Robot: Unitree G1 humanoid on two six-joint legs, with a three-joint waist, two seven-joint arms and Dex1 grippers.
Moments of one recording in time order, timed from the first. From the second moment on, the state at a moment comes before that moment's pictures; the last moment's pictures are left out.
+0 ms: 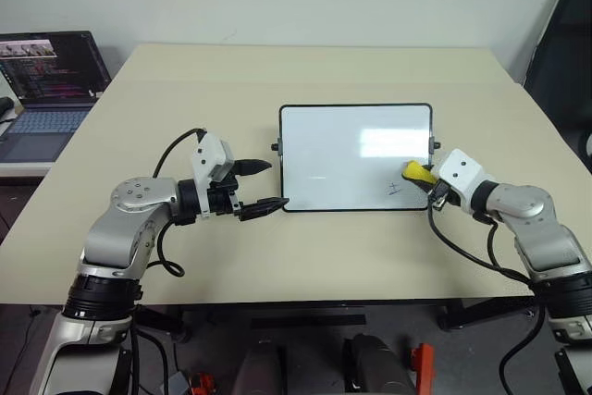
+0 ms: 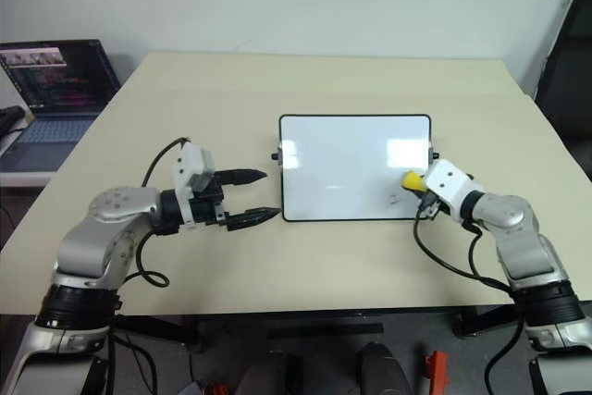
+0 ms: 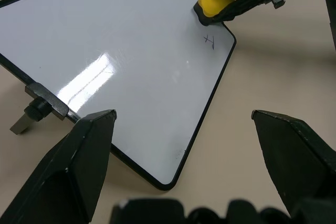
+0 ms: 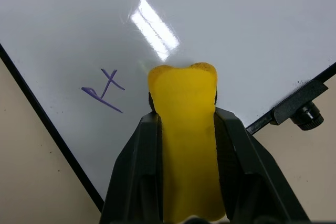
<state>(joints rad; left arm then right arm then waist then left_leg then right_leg) -0.44 0.68 0.00 -0.06 -0.42 0.43 -1.06 -0.40 -0.72 0.08 0.05 -0.03 0.23 0.72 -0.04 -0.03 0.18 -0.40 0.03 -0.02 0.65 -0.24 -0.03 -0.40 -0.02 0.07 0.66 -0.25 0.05</state>
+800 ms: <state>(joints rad) -0.47 0.68 -0.01 -0.05 -0.41 0.43 -1.06 -0.41 -0.66 0.11 -0.02 -0.06 0.32 0.65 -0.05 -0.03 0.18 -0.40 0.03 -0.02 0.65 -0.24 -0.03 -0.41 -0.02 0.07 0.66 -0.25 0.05</state>
